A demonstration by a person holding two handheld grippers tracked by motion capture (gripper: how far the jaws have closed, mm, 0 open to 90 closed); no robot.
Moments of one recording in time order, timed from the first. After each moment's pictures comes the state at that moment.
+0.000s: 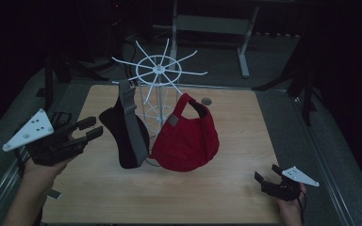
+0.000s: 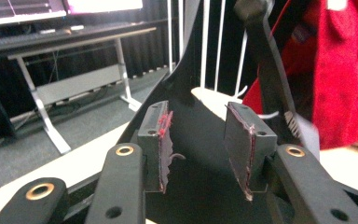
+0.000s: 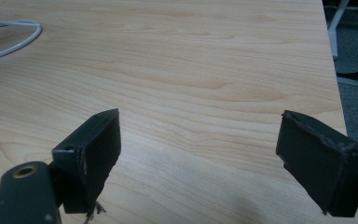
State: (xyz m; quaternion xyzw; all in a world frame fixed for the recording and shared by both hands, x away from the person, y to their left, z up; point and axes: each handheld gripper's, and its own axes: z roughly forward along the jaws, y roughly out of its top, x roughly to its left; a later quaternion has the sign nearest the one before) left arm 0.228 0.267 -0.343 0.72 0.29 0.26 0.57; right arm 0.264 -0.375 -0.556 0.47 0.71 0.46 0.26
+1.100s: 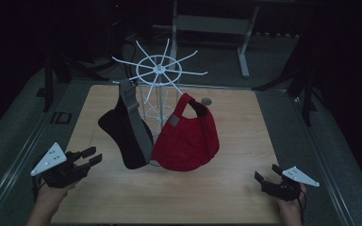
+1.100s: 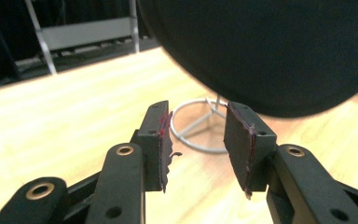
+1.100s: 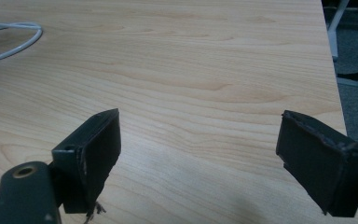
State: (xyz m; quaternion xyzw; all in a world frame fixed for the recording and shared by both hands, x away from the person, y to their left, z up) left arm 0.230 0.295 -0.475 0.73 0.36 0.22 0.53; right arm 0.264 -0.376 -0.556 0.47 0.70 0.46 0.26
